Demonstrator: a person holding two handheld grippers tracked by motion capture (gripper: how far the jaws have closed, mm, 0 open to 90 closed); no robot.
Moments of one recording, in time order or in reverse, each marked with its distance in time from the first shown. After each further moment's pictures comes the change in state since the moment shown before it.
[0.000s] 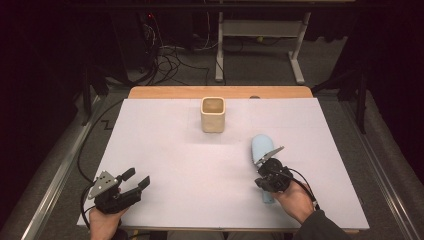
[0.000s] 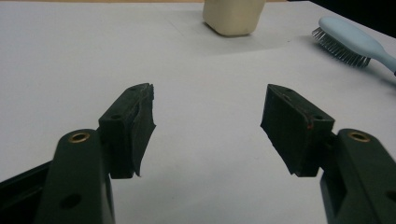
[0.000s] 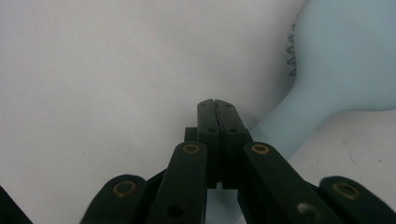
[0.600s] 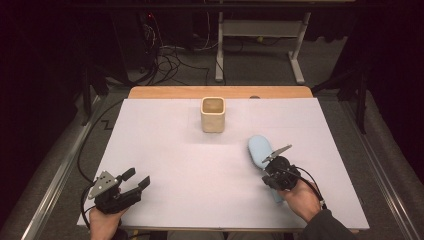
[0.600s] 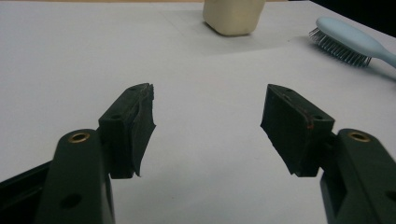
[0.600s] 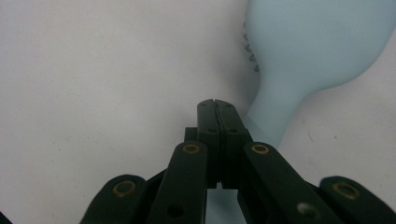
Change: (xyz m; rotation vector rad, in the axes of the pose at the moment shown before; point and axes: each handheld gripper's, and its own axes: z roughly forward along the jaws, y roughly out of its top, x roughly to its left) left arm 0.000 0.000 0.000 0.000 0.001 0.000; right arm -0.014 -0.007 -0.008 0.003 -0.046 0.028
